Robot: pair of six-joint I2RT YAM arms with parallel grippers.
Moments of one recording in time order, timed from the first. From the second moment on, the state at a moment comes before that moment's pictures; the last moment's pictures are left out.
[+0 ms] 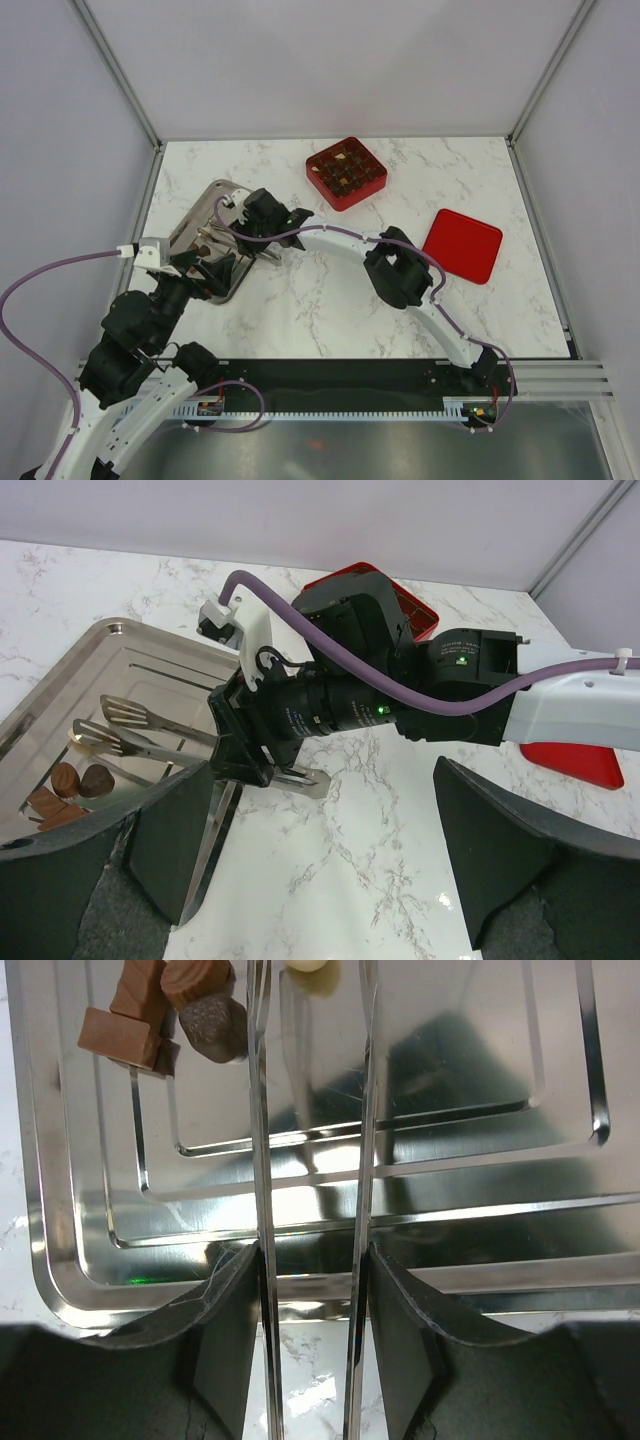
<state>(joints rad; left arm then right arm) -0.60 0.23 0.76 -0.57 -0.33 -0.29 0.95 2.45 2.06 -0.28 -0.16 0.11</state>
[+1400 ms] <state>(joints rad) -0.60 0.23 0.76 -0.57 -0.33 -0.29 0.63 1.86 1.63 -0.25 0.00 0.20</state>
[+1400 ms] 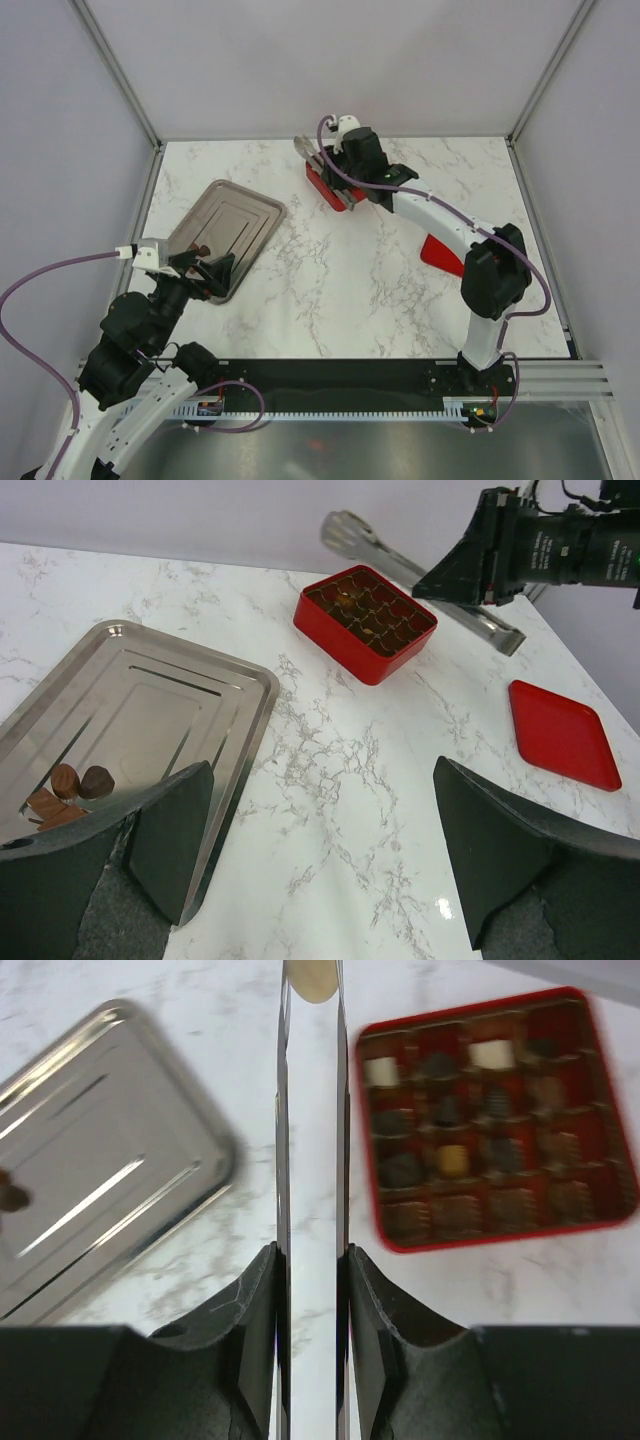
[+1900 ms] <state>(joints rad) -0.60 0.23 0.76 -0.57 -0.33 -0.29 0.42 1.85 1.59 -0.45 0.20 0.19</state>
